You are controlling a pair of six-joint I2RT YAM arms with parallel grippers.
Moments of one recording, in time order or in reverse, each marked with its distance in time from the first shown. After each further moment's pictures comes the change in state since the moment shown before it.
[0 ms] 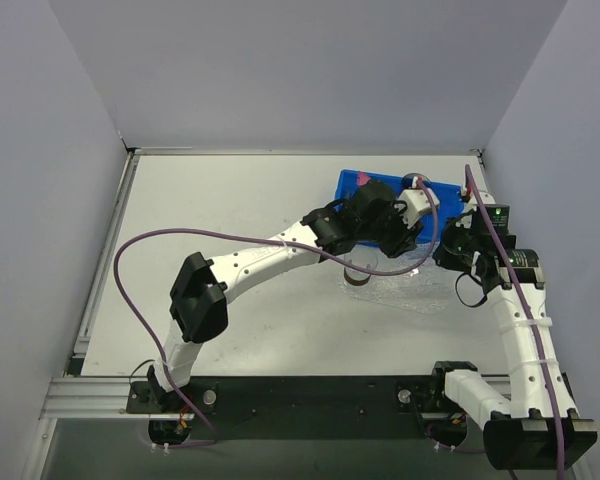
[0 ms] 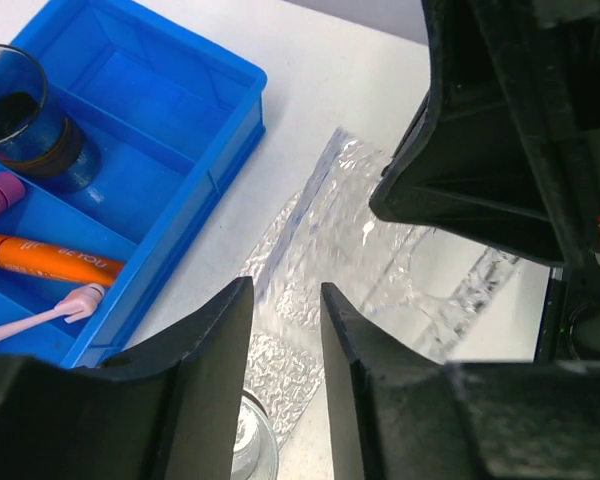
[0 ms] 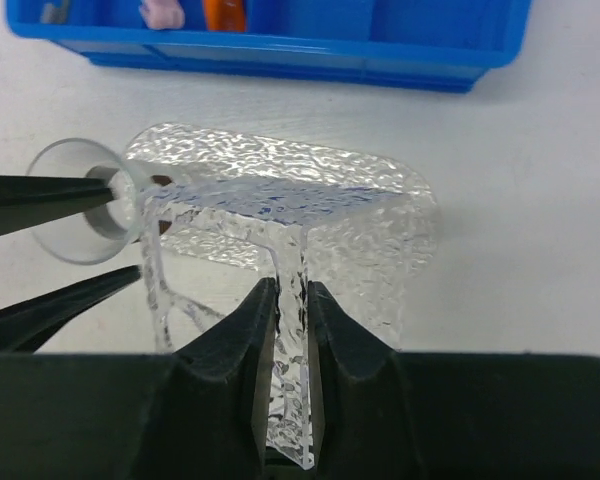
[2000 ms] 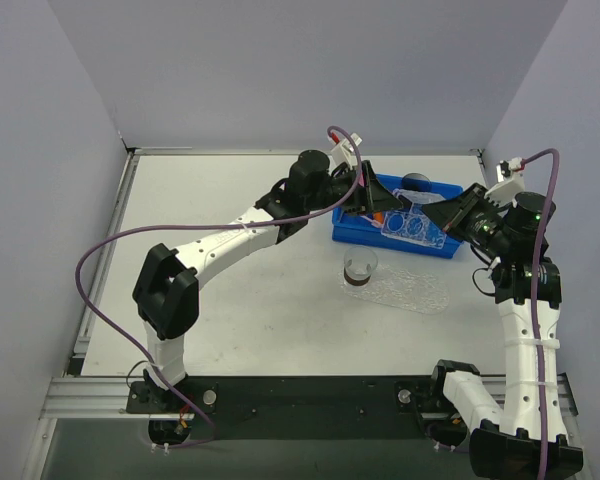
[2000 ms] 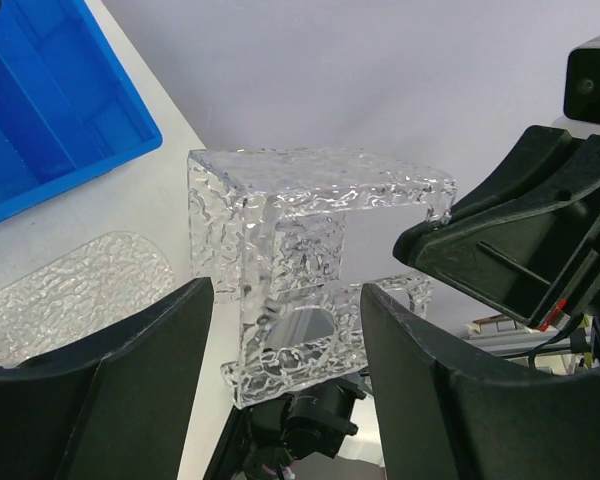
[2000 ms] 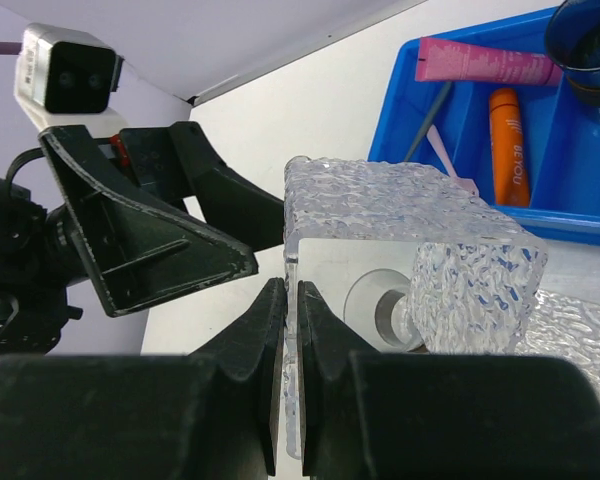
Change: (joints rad) left arm 0.242 -0.164 -0.286 0.451 0.280 -0.986; right arm -0.161 -0.074 0.025 0.378 -0.480 0.441
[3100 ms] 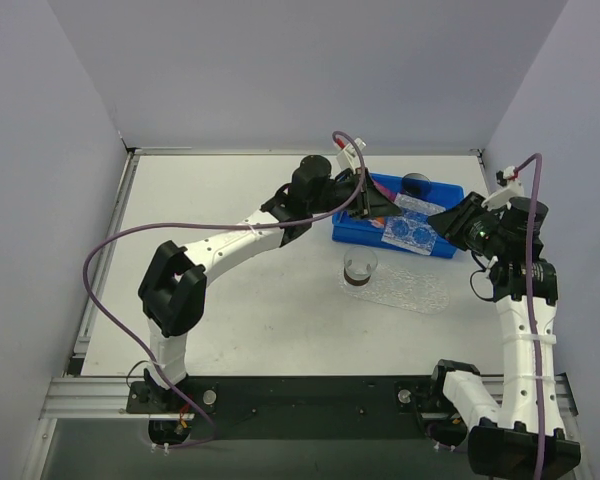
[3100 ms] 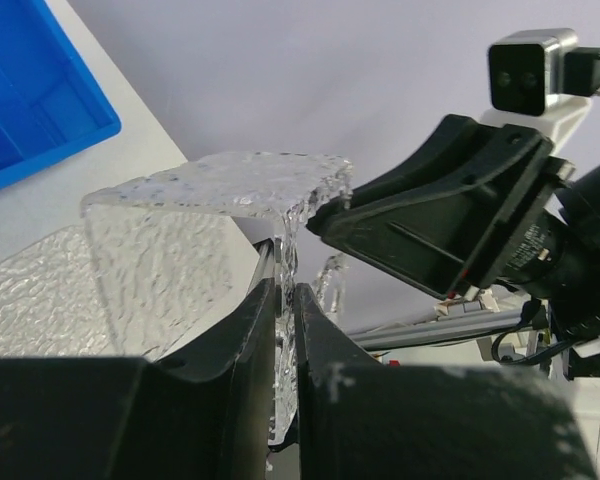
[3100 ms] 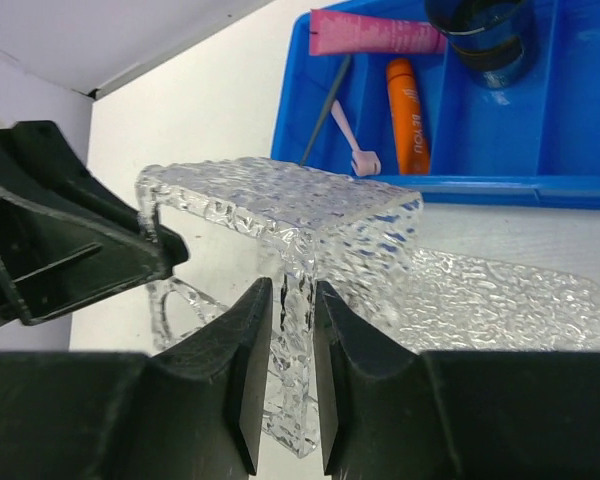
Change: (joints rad) left arm -0.004 0.037 -0.029 0.107 0.067 -0.085; right arm -0.013 0.003 -0.043 -0.067 0.098 -0.100
